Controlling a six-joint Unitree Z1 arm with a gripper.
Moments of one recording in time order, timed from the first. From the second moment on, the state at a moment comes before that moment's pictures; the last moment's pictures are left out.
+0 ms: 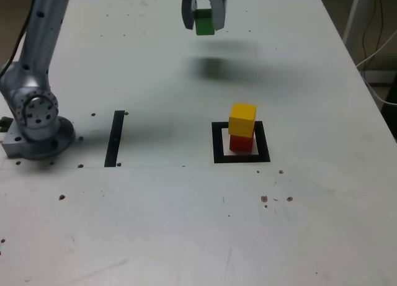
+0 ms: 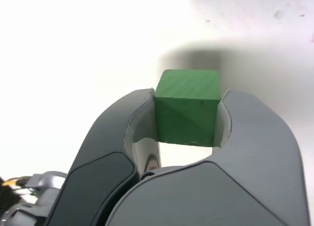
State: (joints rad) arm 0.62 2.12 -1.93 1.50 0.09 0.75
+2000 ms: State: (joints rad) arm -0.11 2.04 -1.87 1.56 -0.04 0.21
